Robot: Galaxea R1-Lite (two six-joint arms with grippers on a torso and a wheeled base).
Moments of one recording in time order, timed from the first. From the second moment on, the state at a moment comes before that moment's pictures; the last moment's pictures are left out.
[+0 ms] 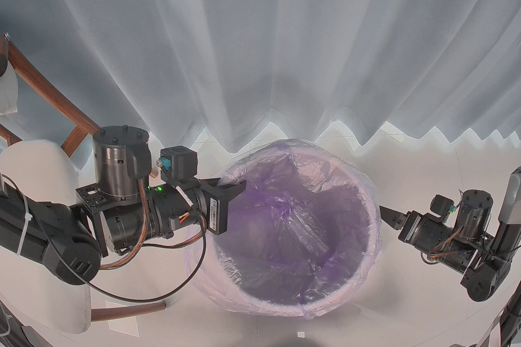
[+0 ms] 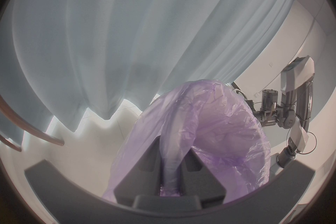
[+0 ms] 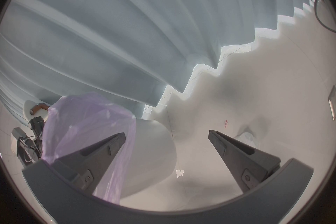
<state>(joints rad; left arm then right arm) -0.60 1.73 -0.70 -0.75 -0.14 -0.06 0.14 1.97 -0.14 -1.55 0.22 0.62</state>
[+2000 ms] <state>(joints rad) -0.60 1.70 -0.92 -0.58 -0.05 -0.17 0.03 2.16 -0.24 -1.55 0.25 0.54</state>
